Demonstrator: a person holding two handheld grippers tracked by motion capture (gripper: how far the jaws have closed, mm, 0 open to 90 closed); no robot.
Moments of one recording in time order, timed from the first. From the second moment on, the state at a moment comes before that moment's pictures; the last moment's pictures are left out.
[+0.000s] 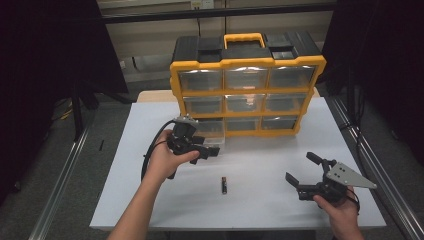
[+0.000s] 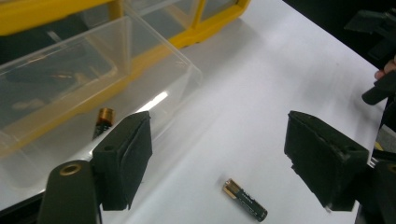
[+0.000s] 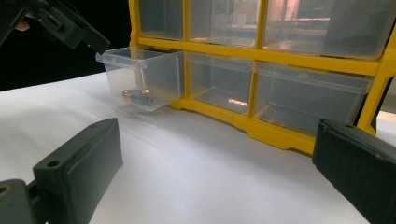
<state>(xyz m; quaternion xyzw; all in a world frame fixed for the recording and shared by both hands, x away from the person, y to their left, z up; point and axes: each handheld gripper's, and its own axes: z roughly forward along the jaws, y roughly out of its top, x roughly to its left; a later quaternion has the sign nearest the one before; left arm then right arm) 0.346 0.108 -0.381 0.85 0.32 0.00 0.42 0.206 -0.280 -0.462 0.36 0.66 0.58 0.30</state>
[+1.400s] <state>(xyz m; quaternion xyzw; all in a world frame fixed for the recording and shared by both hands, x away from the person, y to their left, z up) 0.296 0.086 -0.457 0.87 0.32 -0.01 0.38 0.207 -0.280 -0.462 0.36 0.66 0.58 0.31</state>
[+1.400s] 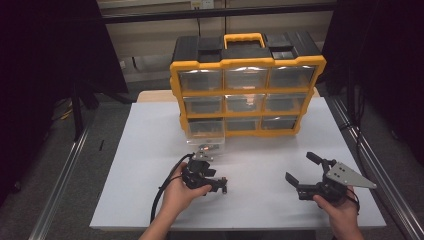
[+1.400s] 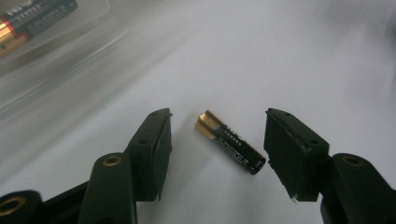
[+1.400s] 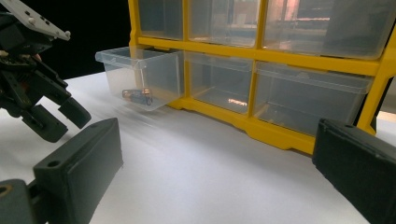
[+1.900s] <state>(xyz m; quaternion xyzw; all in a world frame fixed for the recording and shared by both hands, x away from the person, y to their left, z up) 0.291 0.076 -0.467 0.88 0.32 -0.01 0.36 0.207 -0.280 -0.462 0.36 0.66 0.58 0.31</state>
